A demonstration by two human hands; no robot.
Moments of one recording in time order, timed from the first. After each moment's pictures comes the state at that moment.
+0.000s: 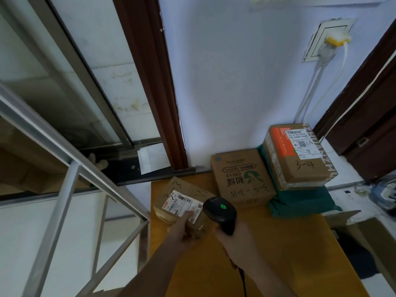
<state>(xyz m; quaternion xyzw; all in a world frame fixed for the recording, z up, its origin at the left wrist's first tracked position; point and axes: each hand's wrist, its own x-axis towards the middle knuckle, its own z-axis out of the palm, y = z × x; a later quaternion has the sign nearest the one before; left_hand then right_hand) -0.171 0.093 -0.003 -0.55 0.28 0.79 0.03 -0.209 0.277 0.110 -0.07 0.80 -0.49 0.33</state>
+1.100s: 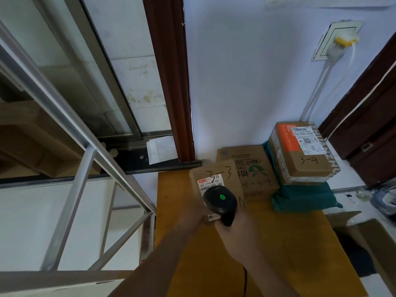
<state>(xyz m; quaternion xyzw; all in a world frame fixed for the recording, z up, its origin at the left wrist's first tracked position) -0.158 0.111 0.043 -0.32 0.48 0.81 0.06 -0.173 0.264 0.160 -0.14 0.87 -0.42 0.21</state>
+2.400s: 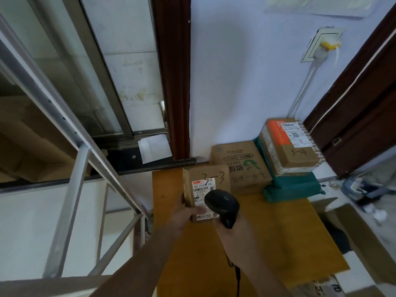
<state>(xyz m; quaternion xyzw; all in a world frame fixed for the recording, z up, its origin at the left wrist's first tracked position) -0.136 0.064 0.017 -0.31 0.53 0.79 0.11 -0.125 0.244 0.155 -0.04 0.84 -0.48 0.23</state>
